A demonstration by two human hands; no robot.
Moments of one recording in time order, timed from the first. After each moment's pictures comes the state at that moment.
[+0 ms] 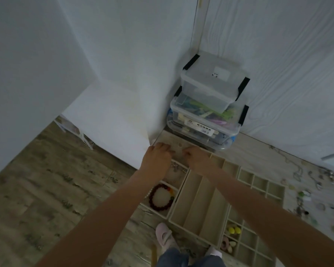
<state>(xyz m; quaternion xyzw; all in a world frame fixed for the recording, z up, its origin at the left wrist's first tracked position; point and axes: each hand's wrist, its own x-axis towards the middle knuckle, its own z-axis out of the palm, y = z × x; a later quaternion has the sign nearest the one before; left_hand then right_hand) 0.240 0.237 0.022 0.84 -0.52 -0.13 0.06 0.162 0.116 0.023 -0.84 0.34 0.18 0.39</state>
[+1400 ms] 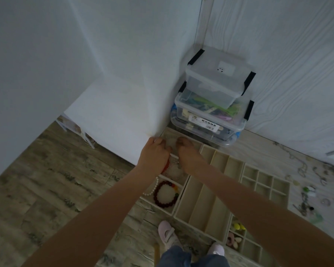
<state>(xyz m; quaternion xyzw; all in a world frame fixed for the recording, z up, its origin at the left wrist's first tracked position) 0.255 0.249 0.005 0.82 -0.57 0.02 -0.06 0.173 0.140 0.004 -0.94 0.22 0.14 0.24</state>
